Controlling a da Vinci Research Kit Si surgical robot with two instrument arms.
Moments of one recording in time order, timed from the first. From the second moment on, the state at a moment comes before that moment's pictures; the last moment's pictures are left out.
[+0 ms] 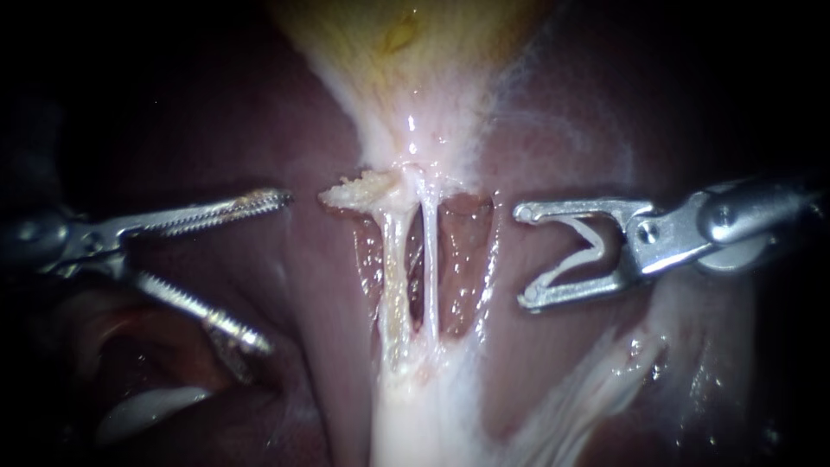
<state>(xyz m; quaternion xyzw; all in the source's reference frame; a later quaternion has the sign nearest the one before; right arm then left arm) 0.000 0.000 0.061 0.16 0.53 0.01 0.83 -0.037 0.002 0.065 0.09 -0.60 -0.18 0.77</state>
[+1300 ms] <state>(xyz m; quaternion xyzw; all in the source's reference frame) -0.001 0.000 0.061 0.17 0.53 0.01 0.83 -0.041 0.008 0.075 0.12 -0.54 -0.24 0.80</state>
